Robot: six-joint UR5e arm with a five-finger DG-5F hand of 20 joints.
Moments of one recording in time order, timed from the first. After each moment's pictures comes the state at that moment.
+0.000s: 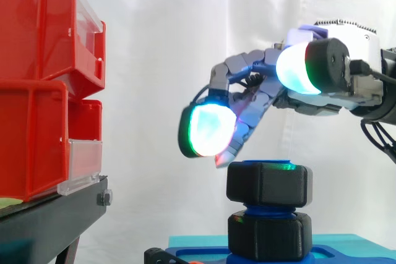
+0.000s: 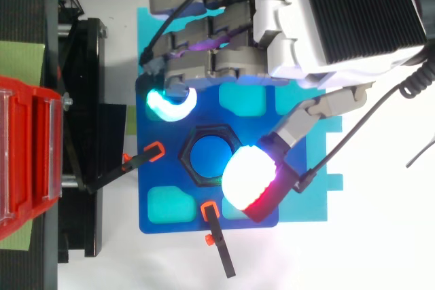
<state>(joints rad) 0.01 -2.24 -1.25 -2.58 -1.86 -1.26</state>
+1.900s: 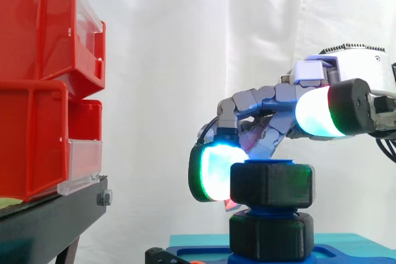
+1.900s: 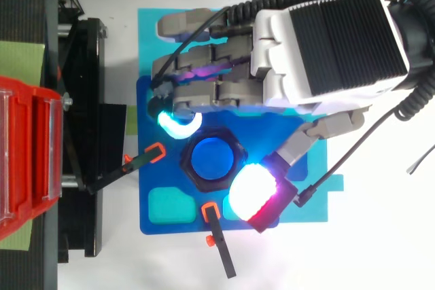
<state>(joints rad) 0.02 -2.24 -1.24 -2.73 -1.85 -1.26</state>
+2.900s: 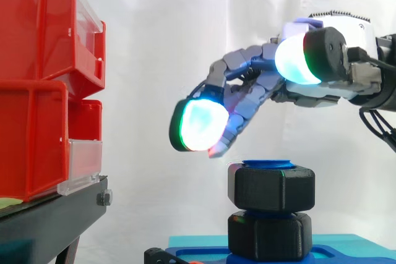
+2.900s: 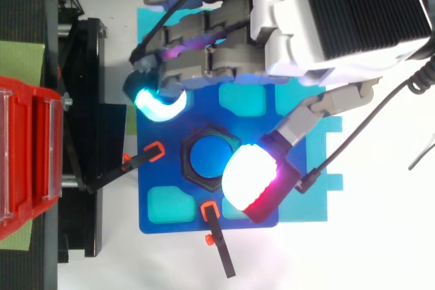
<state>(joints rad) 0.00 -2.24 -1.18 -2.71 -1.88 -1.26</state>
